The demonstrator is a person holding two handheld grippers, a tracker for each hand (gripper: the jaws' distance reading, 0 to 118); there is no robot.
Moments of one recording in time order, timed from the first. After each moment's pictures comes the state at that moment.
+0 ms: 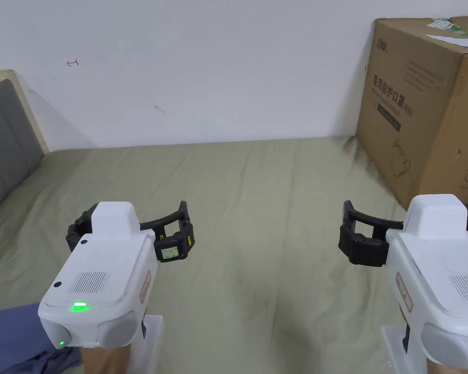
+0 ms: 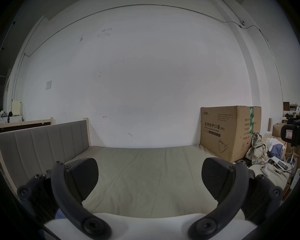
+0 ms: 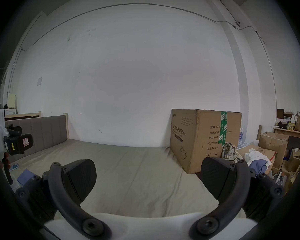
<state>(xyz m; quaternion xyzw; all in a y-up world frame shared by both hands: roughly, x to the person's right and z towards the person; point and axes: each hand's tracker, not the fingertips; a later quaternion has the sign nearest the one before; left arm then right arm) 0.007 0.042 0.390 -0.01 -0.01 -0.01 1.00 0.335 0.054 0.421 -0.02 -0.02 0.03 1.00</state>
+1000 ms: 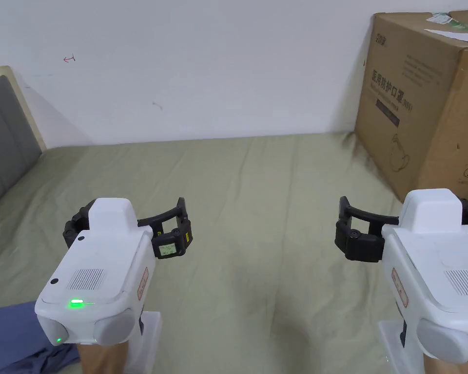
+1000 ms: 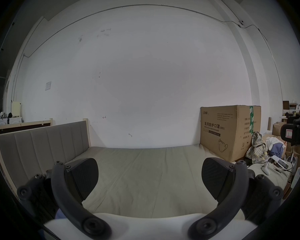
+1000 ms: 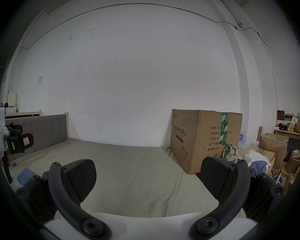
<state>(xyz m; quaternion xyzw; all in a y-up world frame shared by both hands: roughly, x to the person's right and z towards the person) 0.005 0.042 0.390 0.00 -0.01 -0.01 1.00 0.332 0.053 0.421 -0.02 -0.02 0.04 1.00</state>
